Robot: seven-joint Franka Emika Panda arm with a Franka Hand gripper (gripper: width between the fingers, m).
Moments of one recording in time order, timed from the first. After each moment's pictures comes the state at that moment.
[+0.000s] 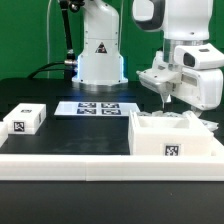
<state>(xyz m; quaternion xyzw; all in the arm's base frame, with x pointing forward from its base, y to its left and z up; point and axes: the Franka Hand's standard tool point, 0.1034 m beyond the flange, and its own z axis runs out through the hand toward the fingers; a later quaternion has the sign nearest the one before) 0.416 0.153 0.016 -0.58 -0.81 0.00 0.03</state>
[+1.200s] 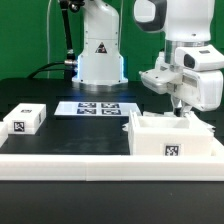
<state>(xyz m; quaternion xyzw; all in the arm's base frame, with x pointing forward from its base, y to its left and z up) 0.414 0.155 0.014 -0.59 -0.81 0.00 0.03</state>
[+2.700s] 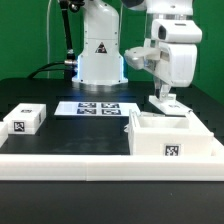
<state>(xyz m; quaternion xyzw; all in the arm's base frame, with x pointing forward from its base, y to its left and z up) 0.430 0.101 0.065 -0.66 -0.75 0.00 -0.01</state>
